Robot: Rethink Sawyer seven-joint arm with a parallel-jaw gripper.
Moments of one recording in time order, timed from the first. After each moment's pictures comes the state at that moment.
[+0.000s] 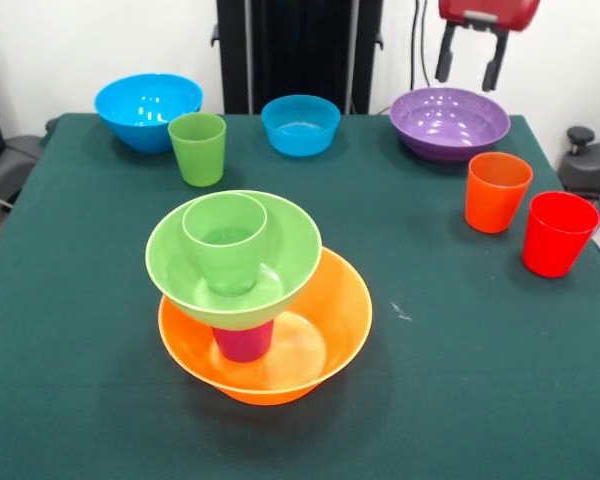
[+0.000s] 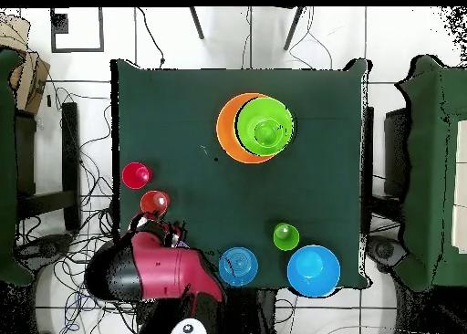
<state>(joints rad) 0.19 -0.89 -0.17 2.08 0.06 0.18 2.30</state>
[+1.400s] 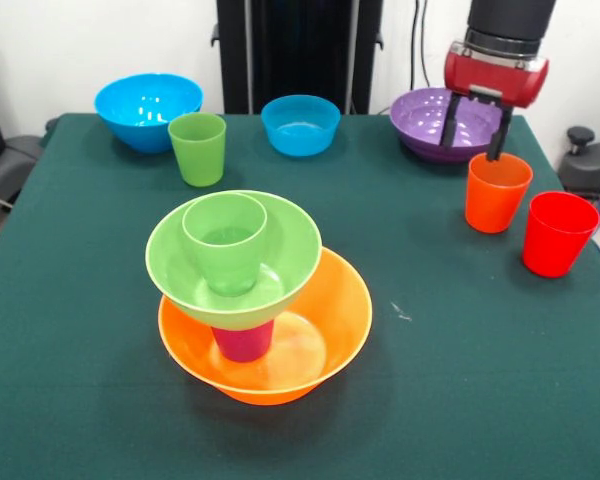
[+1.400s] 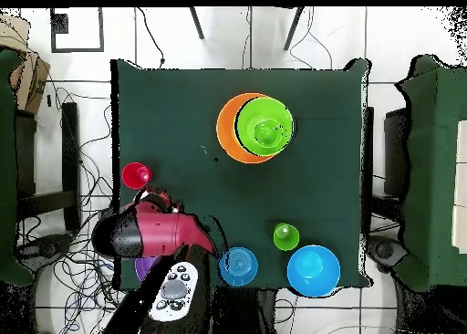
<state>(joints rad) 0.23 -0.66 -0.18 1.89 0.13 0.18 2.30</state>
